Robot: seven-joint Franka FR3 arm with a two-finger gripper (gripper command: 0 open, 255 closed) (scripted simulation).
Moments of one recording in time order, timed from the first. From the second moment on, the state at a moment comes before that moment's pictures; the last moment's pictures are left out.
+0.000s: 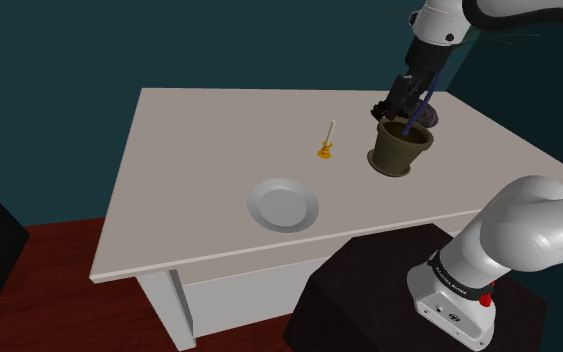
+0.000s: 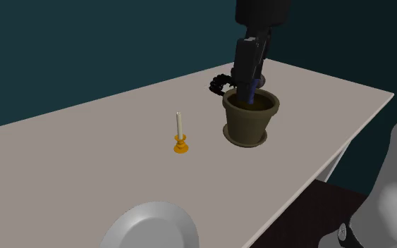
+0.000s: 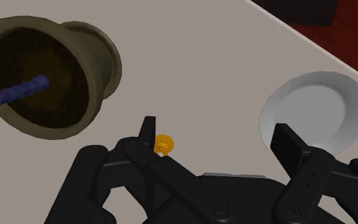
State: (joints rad) arm -0.02 -0.78 0.03 -2.44 -0.07 1.67 0.01
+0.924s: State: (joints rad) arm -0.06 -0.34 -0.06 -2.32 -0.06 1.99 -0.04
